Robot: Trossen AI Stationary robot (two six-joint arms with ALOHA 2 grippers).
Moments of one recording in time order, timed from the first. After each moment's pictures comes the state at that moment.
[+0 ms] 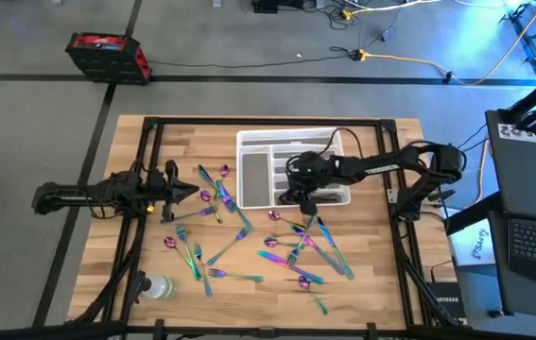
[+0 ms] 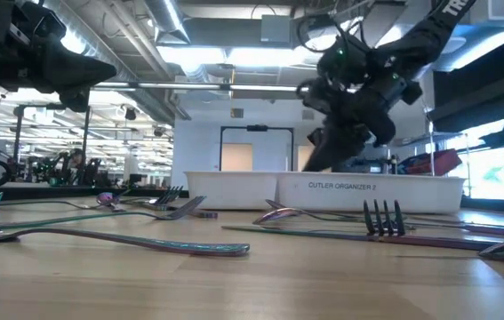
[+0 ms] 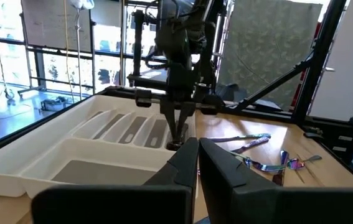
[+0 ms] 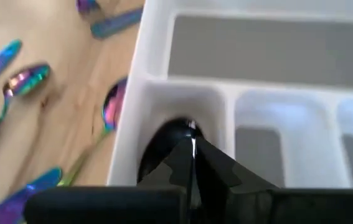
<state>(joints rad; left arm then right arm) 0.01 0.01 0.01 0.03 -0.13 -0.11 -0.24 1.63 0.77 0.04 -0.31 -0.26</state>
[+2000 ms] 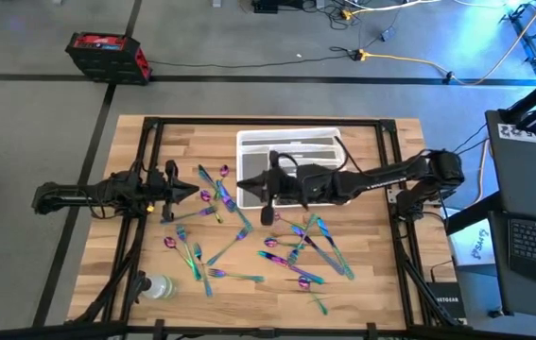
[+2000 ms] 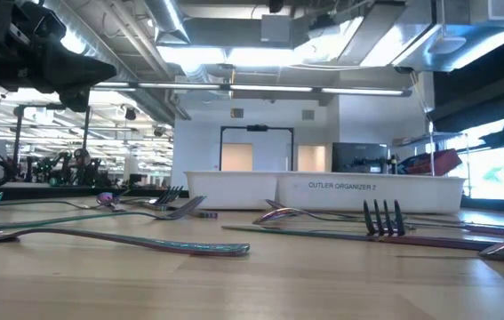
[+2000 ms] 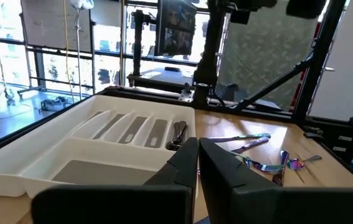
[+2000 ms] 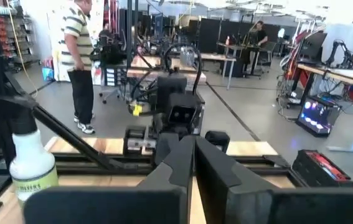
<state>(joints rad) 0.02 0.01 0.01 0.03 -0.13 -0.11 0.11 1.66 1.19 0.41 0.19 -0.05</state>
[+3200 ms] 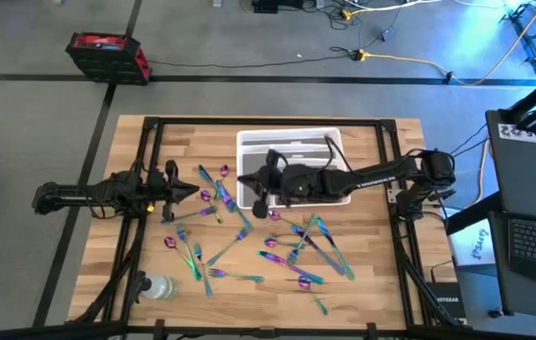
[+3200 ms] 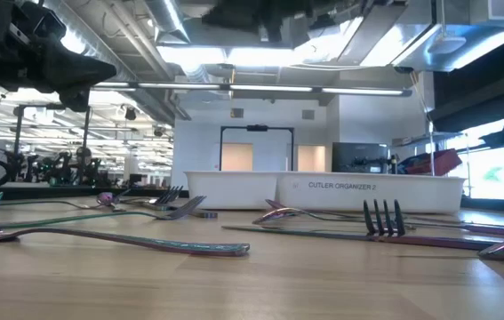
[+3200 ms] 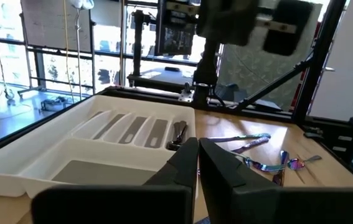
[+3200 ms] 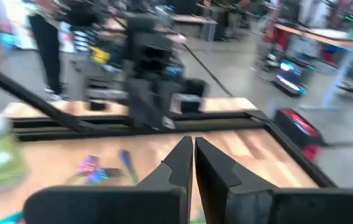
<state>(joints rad) 0.01 0.01 0.01 0.03 -0.13 -0.11 0.05 1.72 1.19 0.33 0.26 0.00</state>
